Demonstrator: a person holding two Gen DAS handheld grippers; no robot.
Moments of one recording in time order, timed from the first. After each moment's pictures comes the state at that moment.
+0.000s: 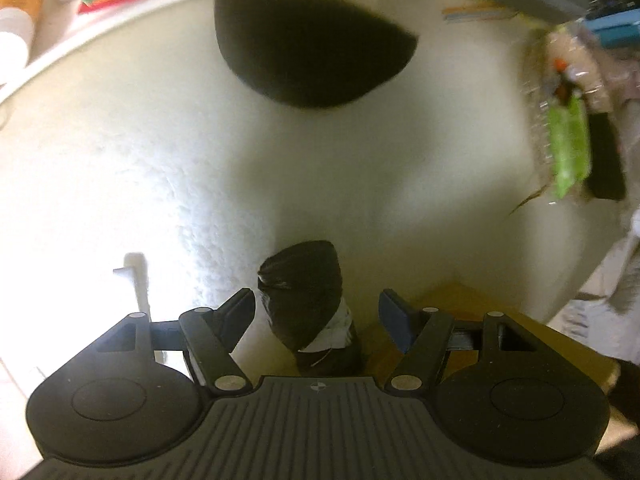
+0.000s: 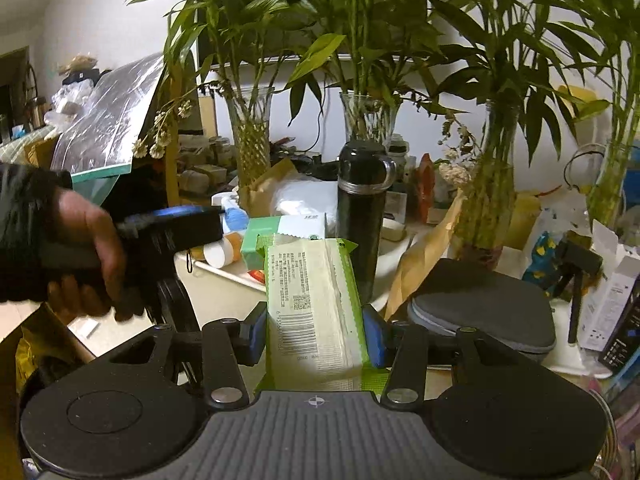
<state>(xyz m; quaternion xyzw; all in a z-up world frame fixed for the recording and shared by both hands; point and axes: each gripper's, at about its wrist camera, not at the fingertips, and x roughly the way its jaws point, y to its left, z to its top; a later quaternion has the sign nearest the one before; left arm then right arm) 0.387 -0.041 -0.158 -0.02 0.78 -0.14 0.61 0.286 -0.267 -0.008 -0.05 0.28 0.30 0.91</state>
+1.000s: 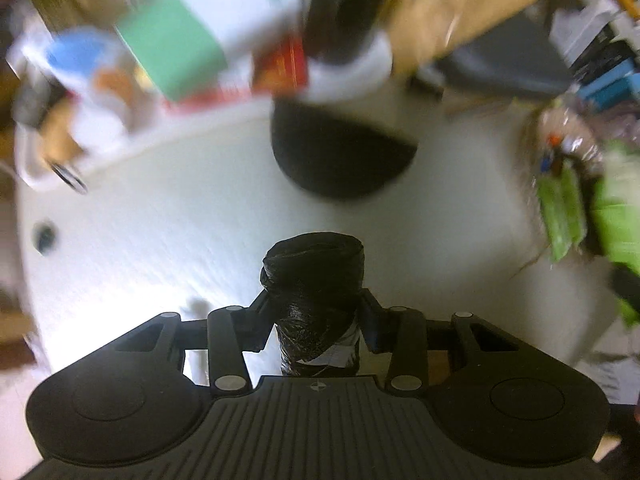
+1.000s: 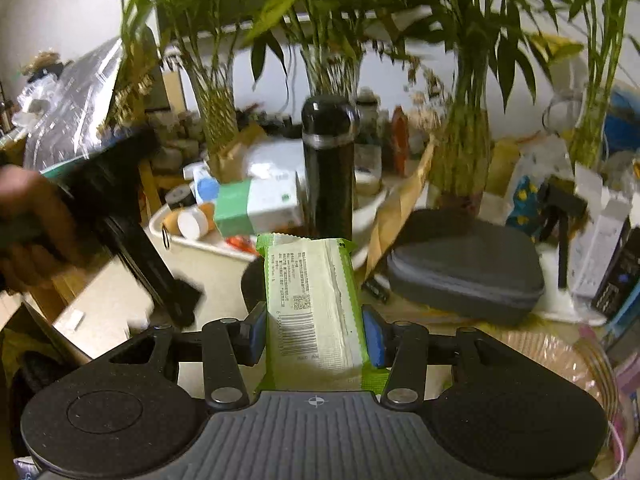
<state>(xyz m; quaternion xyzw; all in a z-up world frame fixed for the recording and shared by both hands) 0.360 -0.021 -0.067 0.00 0.65 -0.08 0.75 0.296 -0.273 -0.023 -0.04 0.35 0.26 0.90</state>
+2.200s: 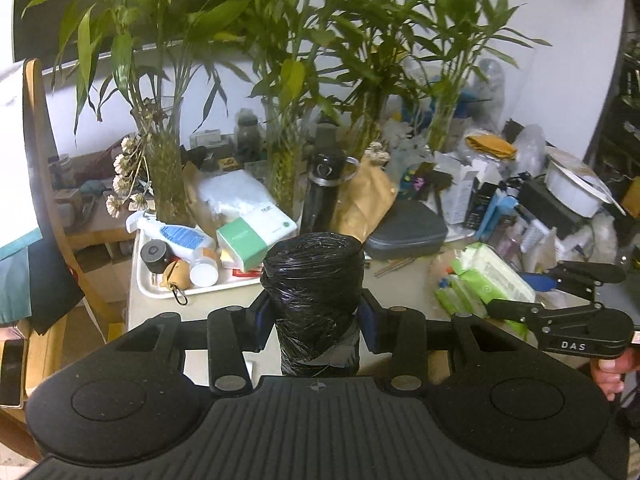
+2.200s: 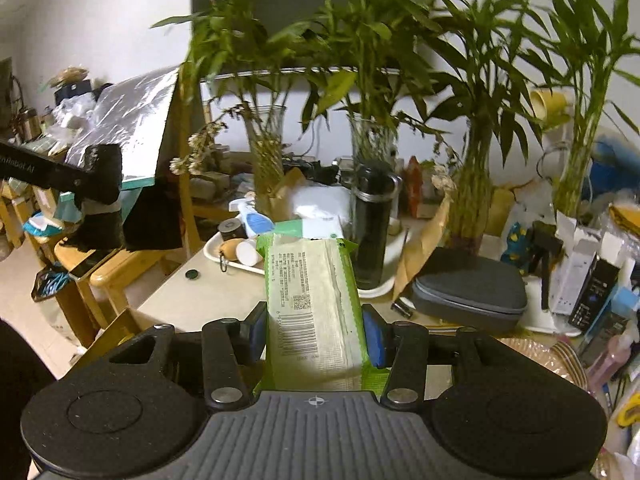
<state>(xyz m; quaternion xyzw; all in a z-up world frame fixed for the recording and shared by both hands) 0.151 0.012 0.115 -0.01 0.35 -0.11 0.93 0.173 -0.262 0.064 -0.04 0.29 0.27 0.92</state>
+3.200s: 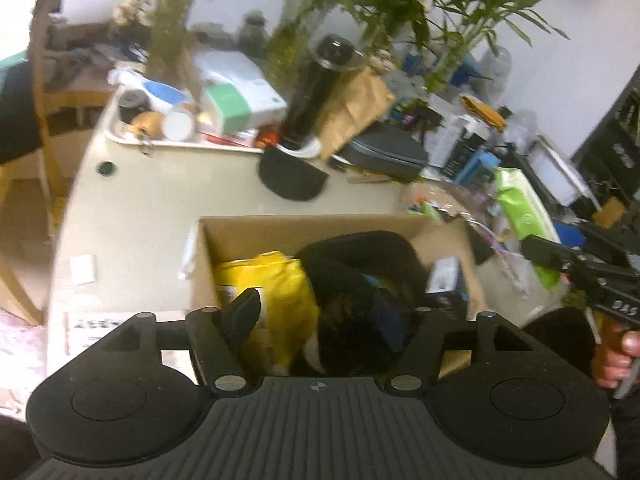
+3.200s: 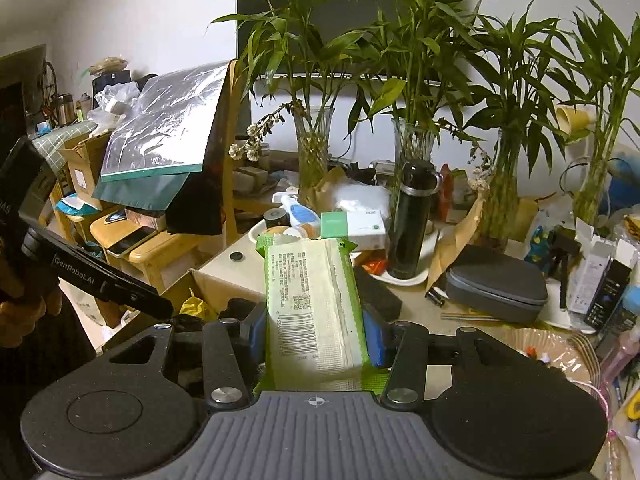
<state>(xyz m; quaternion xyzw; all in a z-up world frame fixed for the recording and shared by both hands) 0.094 0.038 0.002 -0.14 0.42 -0.13 0.89 0.102 -0.254 0.060 -0.06 0.27 0.31 0.91</state>
